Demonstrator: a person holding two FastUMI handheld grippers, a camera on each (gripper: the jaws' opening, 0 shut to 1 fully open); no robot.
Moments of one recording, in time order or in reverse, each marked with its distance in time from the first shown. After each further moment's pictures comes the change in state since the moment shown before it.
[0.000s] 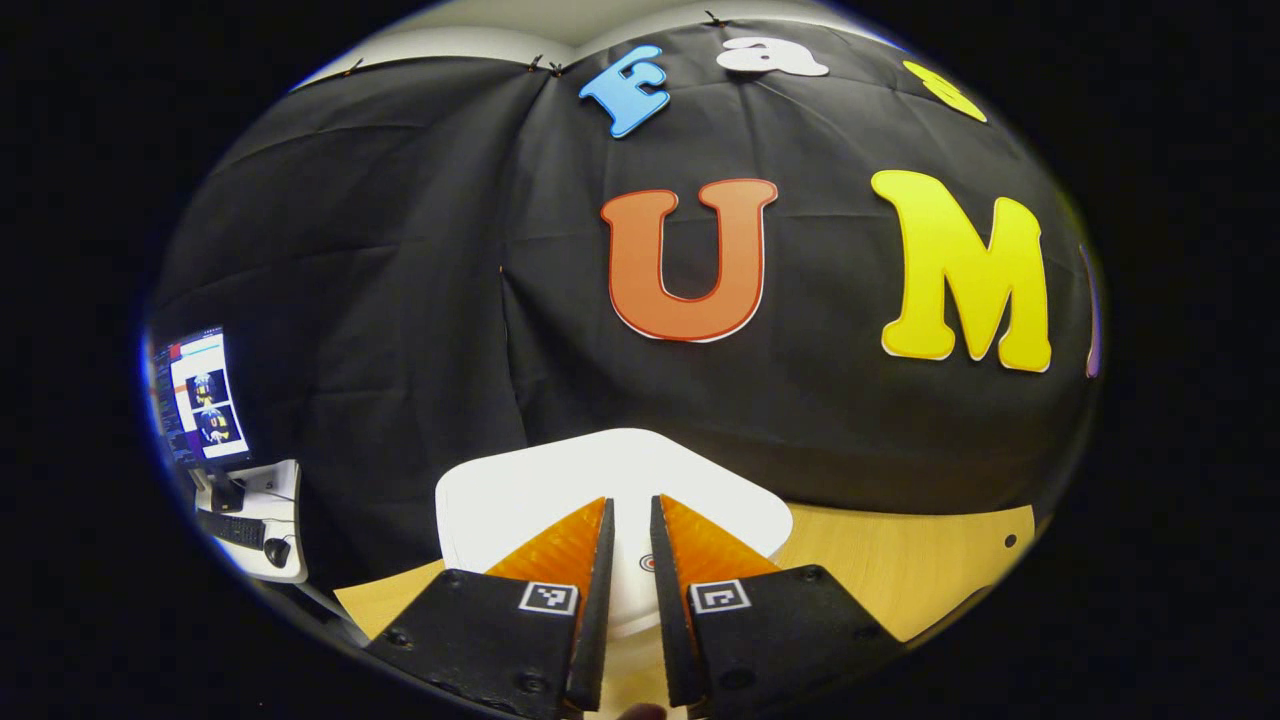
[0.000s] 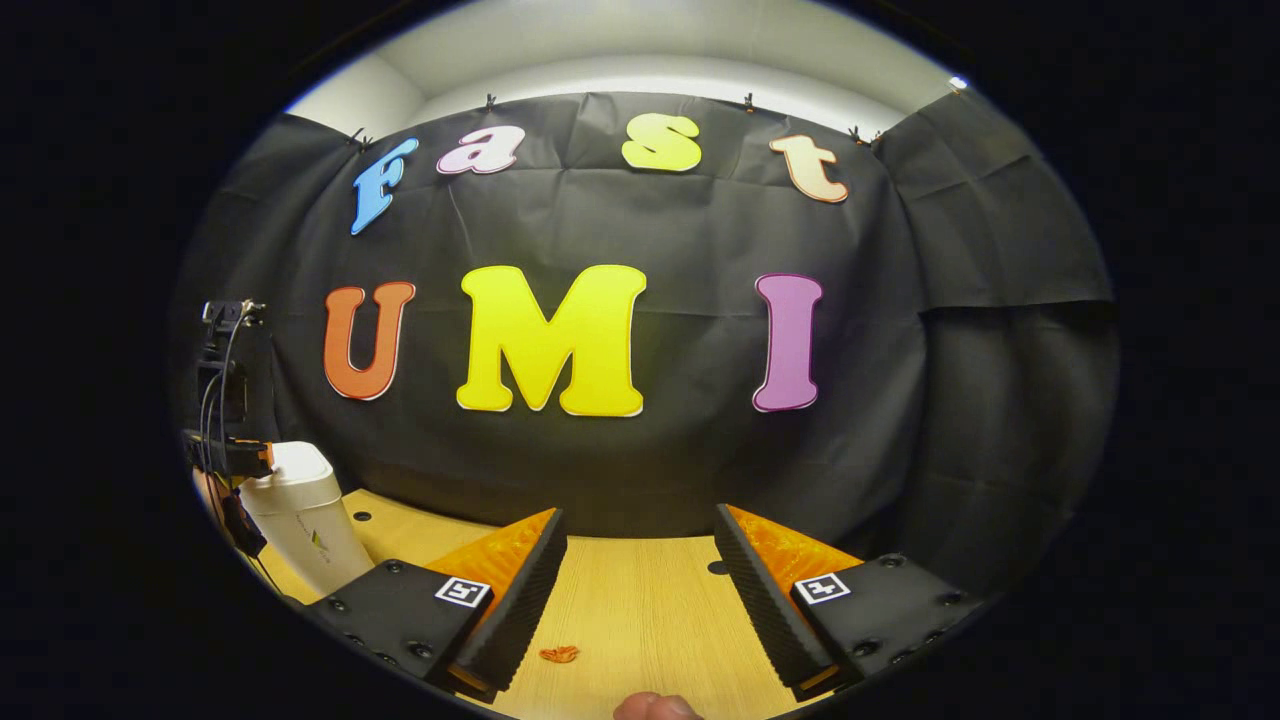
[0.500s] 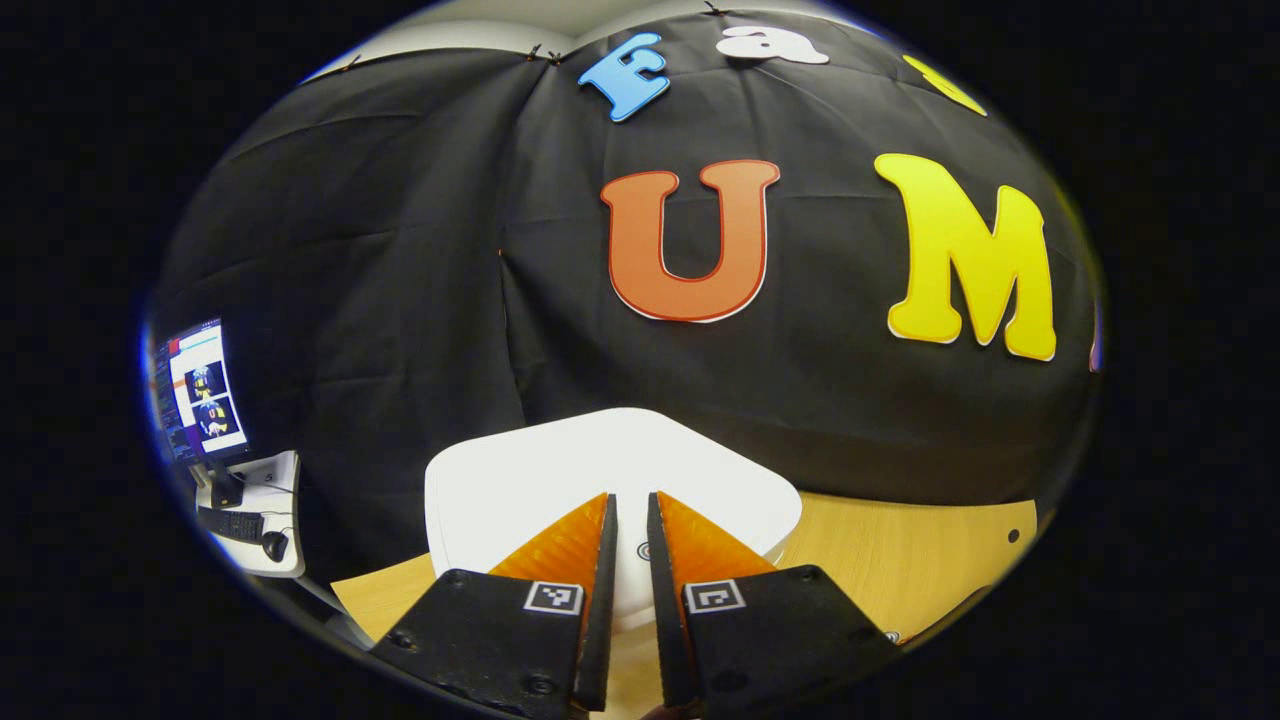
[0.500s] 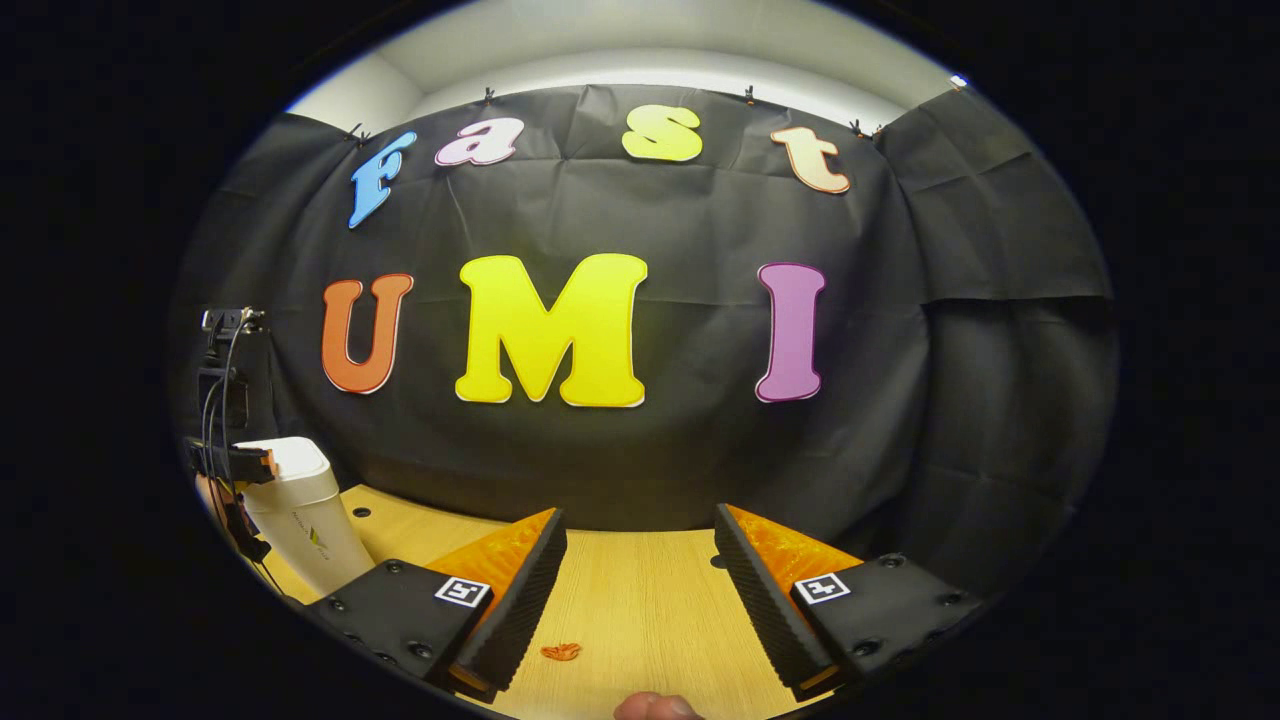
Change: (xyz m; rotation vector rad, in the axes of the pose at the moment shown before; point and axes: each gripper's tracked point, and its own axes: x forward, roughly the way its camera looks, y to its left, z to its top) left arm 0.004 0.001 -0.010 0.003 0.028 0.004; right arm 0.008 0.007 -0.008 0.003 0.022 0.005
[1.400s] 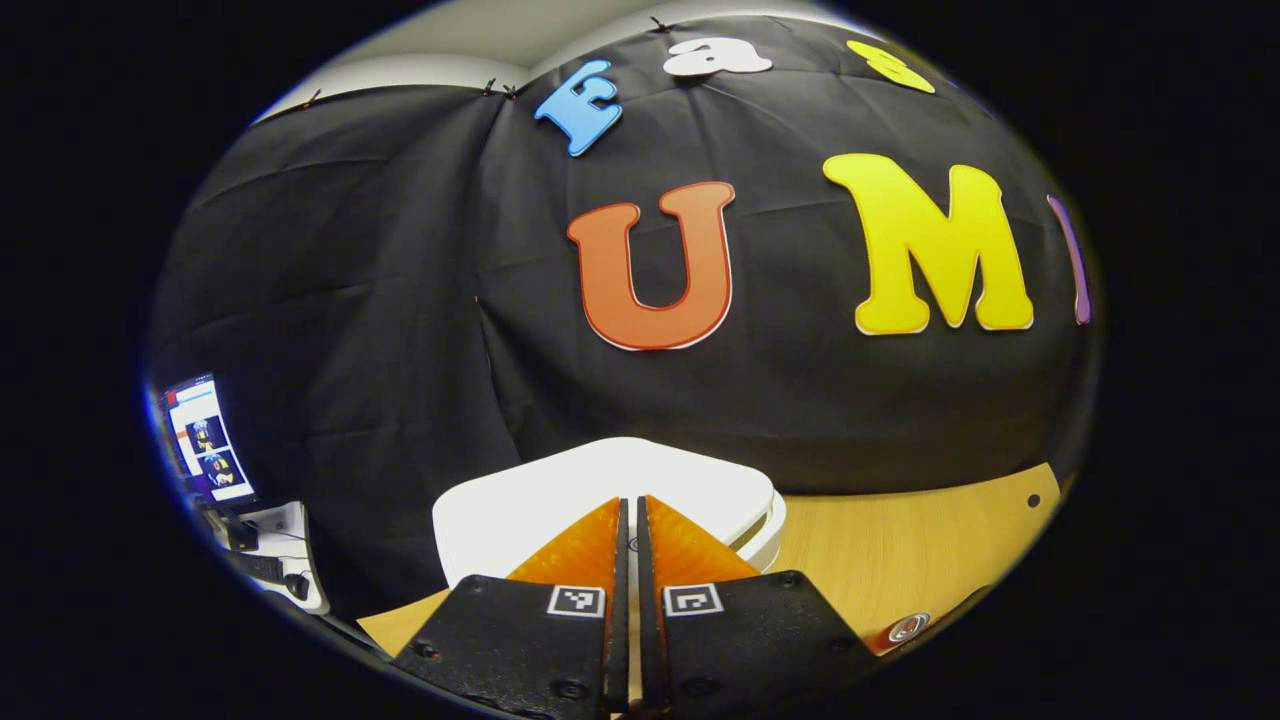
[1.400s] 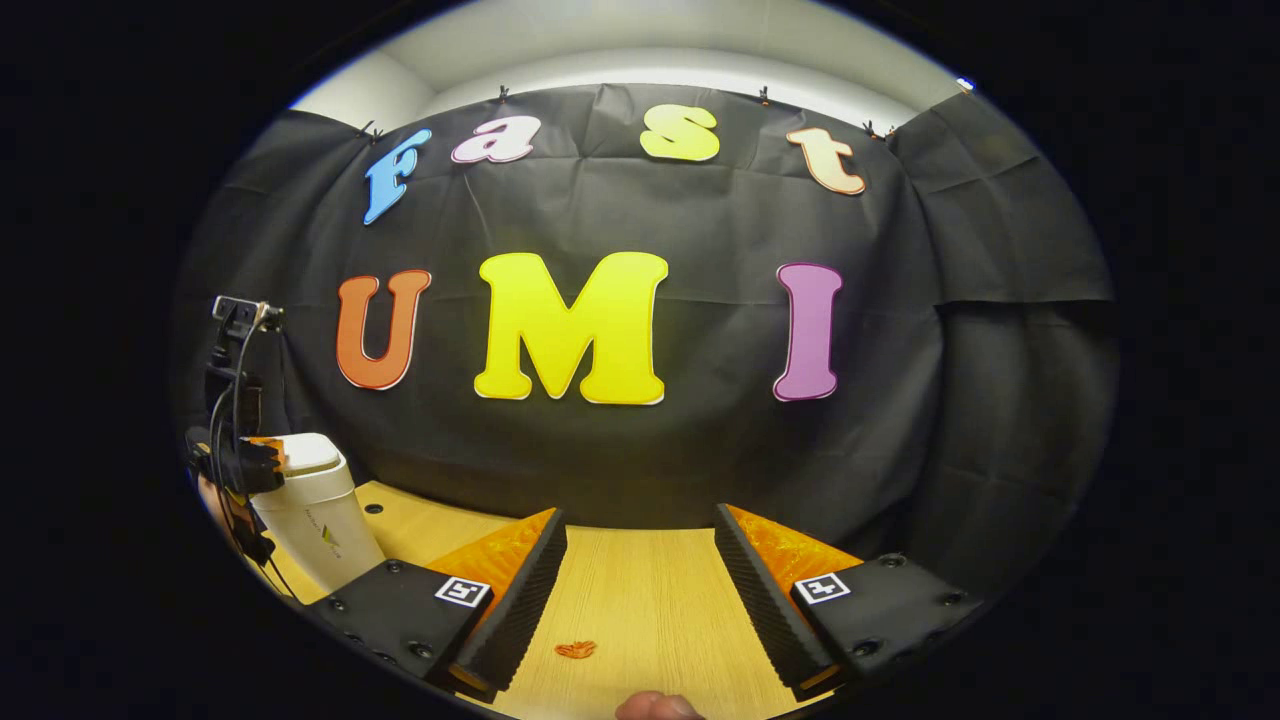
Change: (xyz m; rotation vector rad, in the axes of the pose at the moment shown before) left arm -0.014 -0.009 0.030 0.127 -0.143 -0.055; right arm -0.009 0.017 0.001 -0.016 -0.005 0.029
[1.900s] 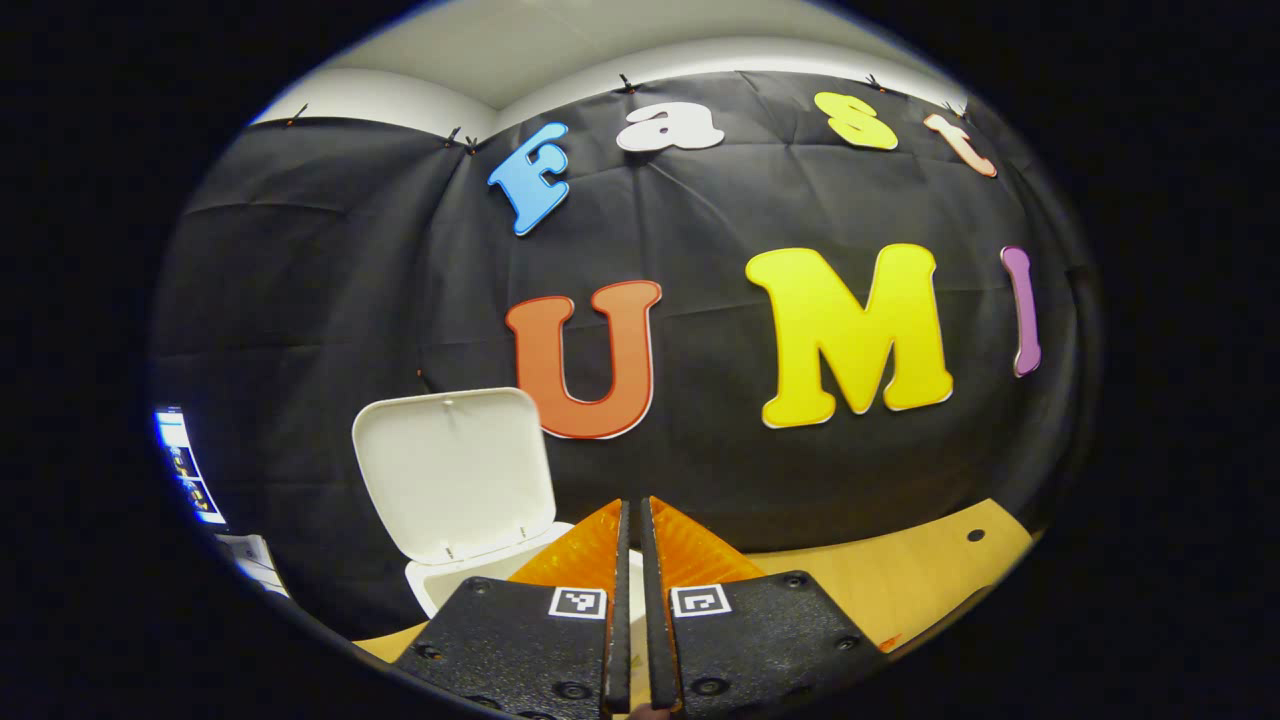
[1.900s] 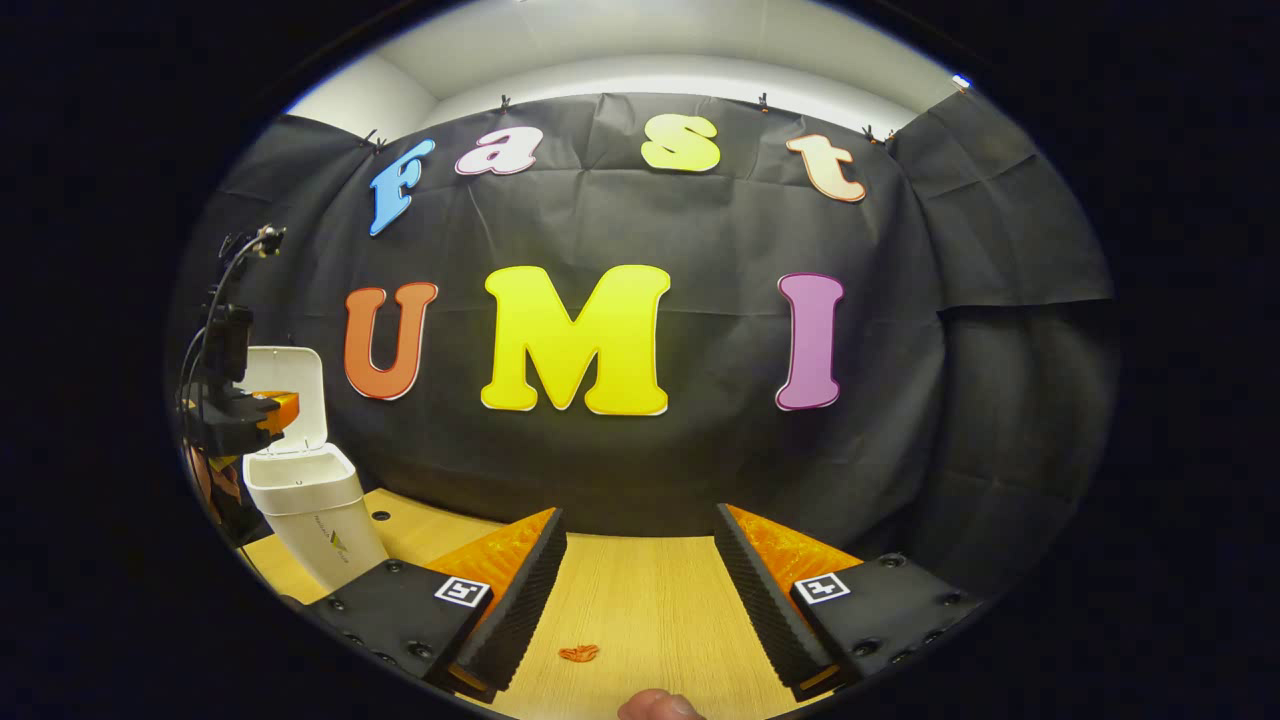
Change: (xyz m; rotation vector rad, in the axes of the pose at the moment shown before) left arm -0.055 -0.064 0.088 -0.026 -0.186 -0.248; right arm -0.007 -0.002 0.005 0.022 -0.019 0.032
